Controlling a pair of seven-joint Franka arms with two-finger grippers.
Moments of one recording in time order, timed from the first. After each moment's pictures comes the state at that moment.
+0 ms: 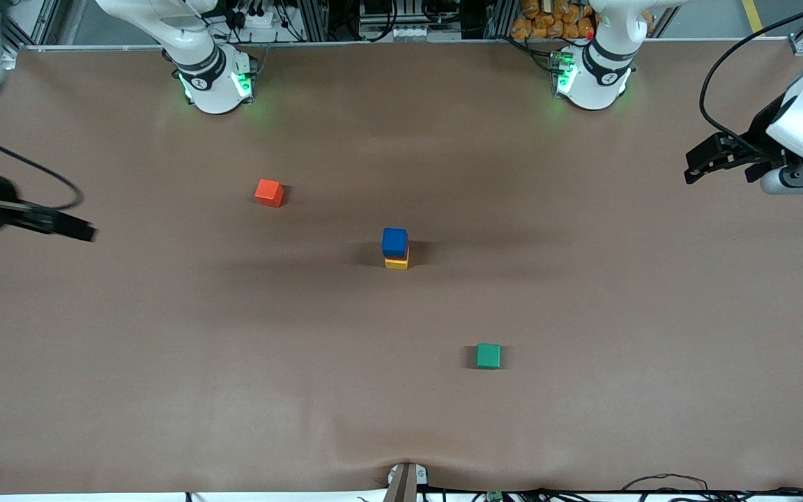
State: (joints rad) left arm 0.14 -0.06 -0.23 -1.67 -0.01 1.61 -0.12; right arm 0.03 0.30 -0.05 -1.17 0.03 1.33 0.23
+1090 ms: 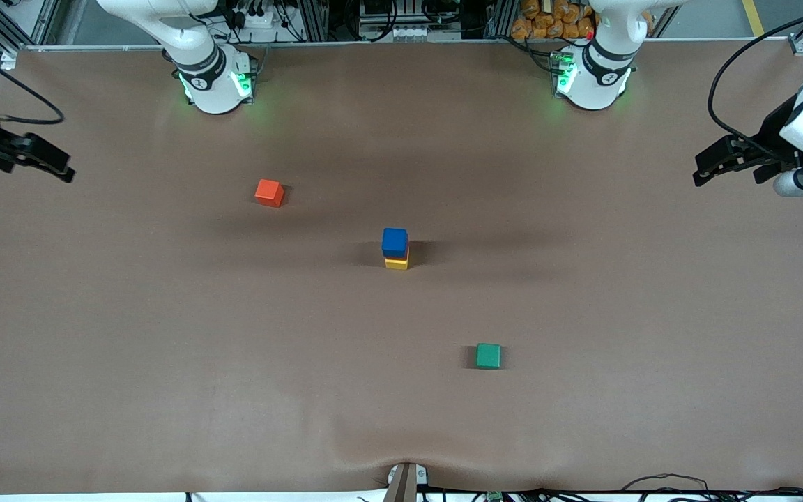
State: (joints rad) left arm 0.16 -0.06 -0.22 -1.66 -0.01 1.62 -0.11; right arm 0.03 -0.05 -0.03 -1.56 -0.03 1.49 0.18
